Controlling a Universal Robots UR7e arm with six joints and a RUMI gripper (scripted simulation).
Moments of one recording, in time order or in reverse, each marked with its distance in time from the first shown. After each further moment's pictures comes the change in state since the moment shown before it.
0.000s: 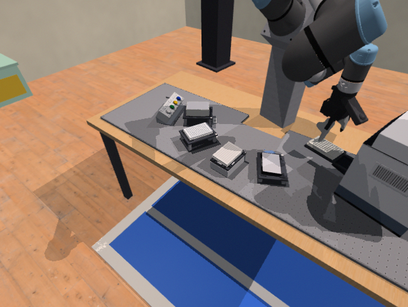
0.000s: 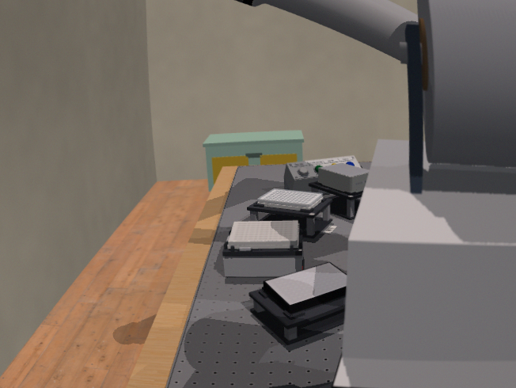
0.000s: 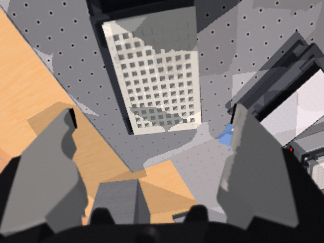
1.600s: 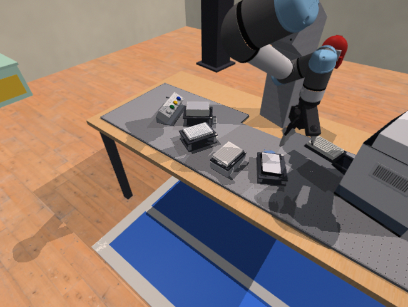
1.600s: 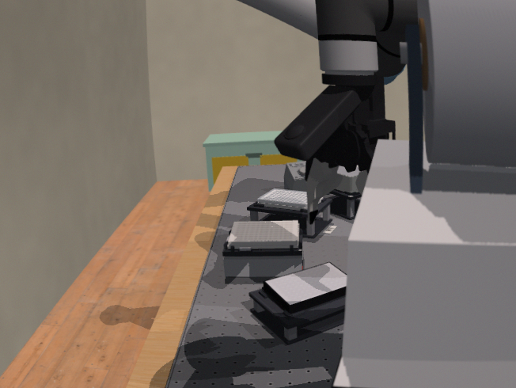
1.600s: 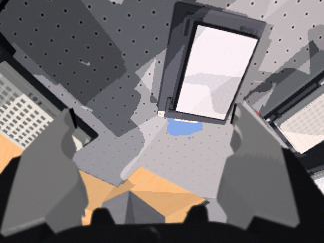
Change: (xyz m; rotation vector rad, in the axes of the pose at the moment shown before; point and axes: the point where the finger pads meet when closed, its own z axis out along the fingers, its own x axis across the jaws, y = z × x) arm 0.170 0.025 0.000 0.000 0.002 0.449
